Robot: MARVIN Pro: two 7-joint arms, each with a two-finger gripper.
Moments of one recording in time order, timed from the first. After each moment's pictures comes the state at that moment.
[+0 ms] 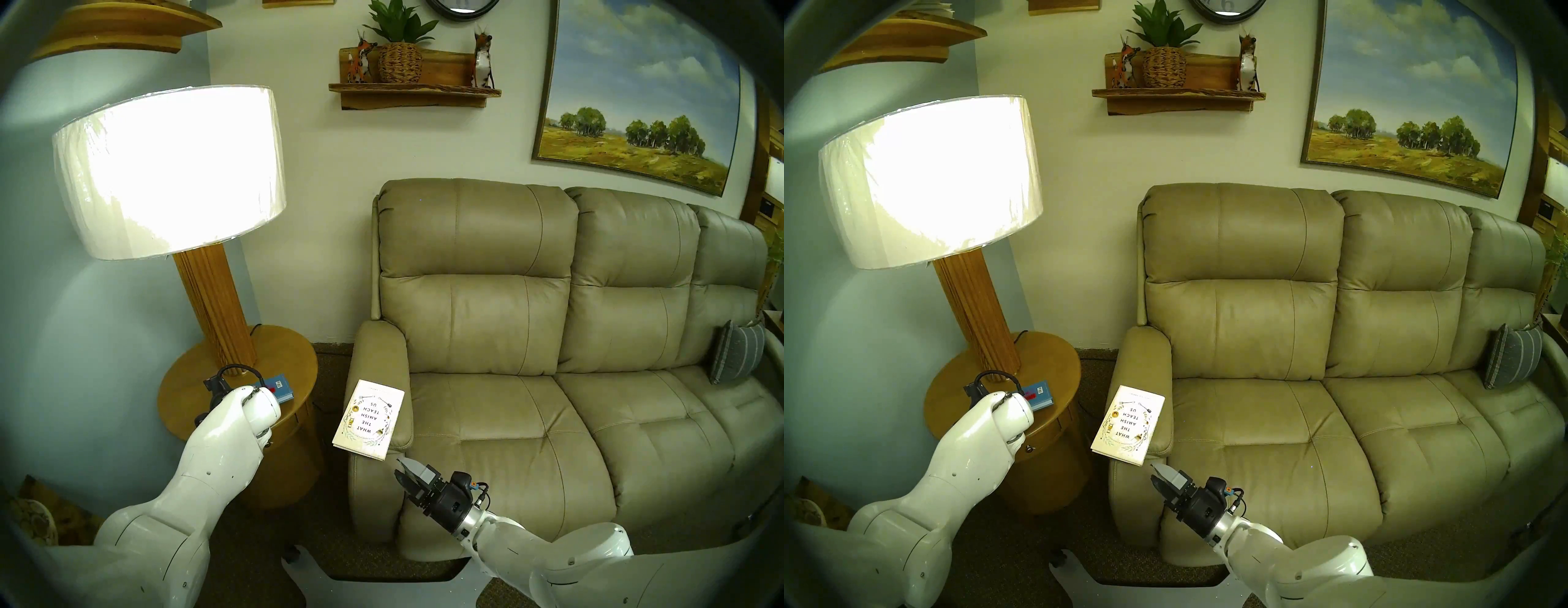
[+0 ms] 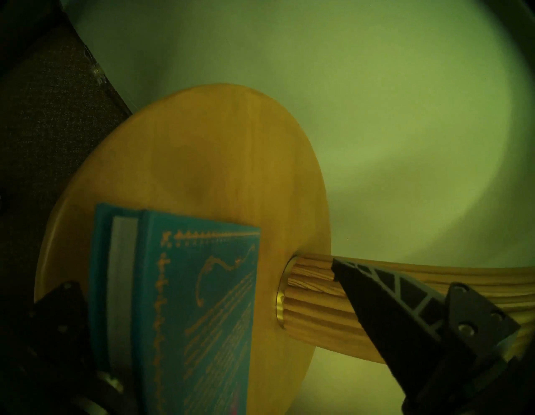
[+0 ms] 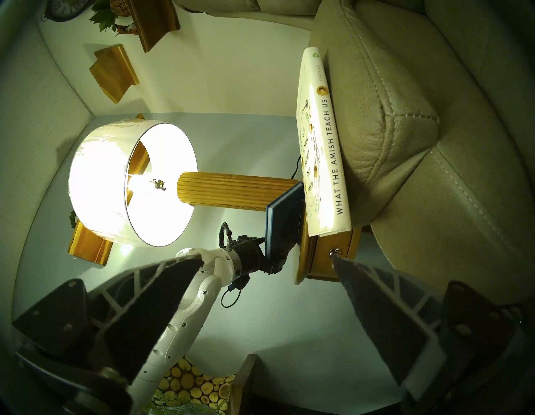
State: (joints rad) left arm 1.21 -1.28 -1.34 -0.97 -2.15 -0.87 0.21; right arm -1.17 -1.62 2.82 -0.11 -0.54 0.27 1.46
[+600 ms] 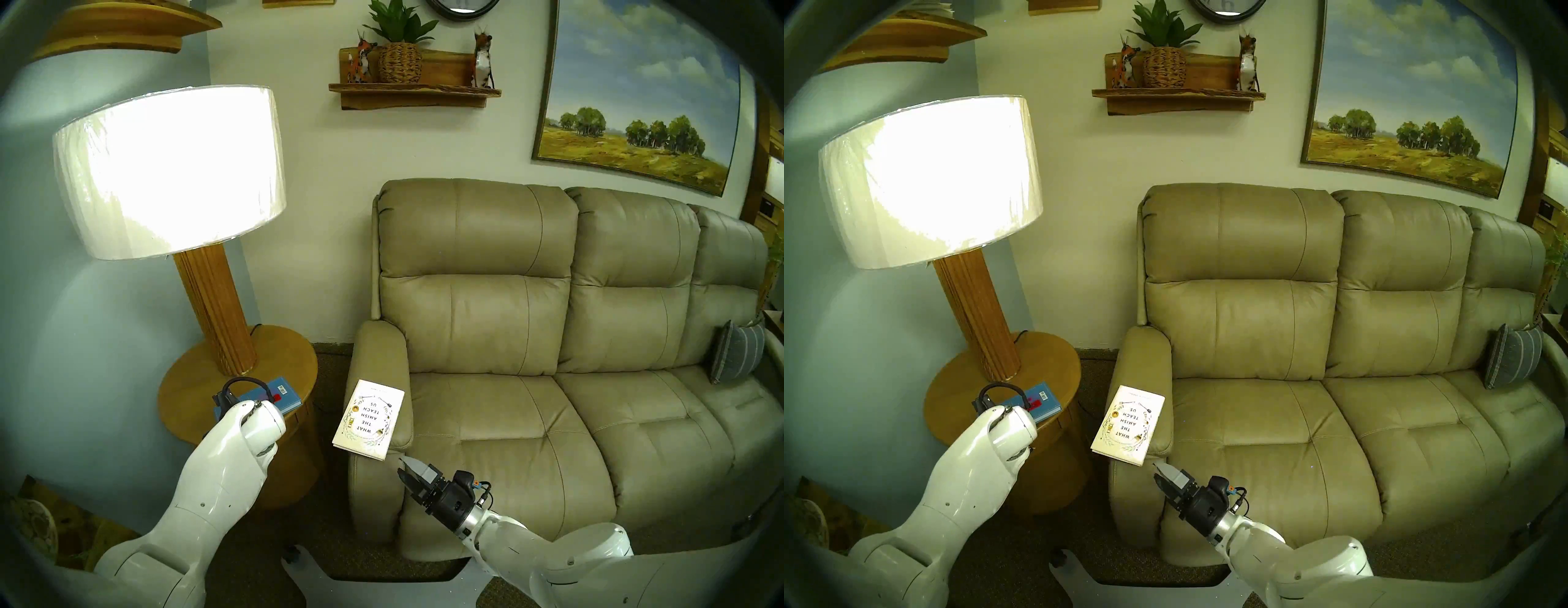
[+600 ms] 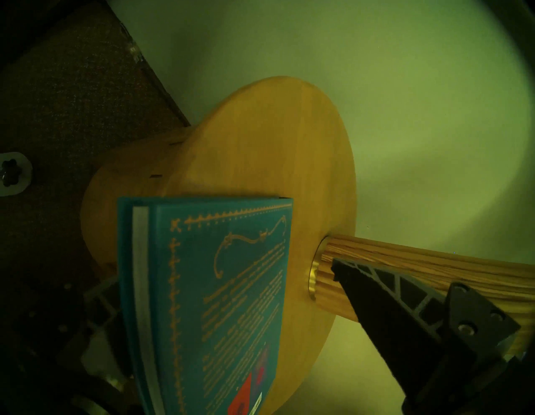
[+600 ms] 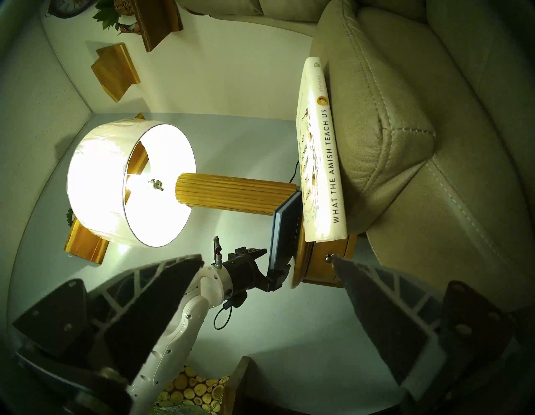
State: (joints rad) left arm 1.39 -1.27 -1.37 -1.20 -2.21 -0.87 0.28; right arm -1.17 -1.62 2.83 -0.12 -0.54 0.25 1.46
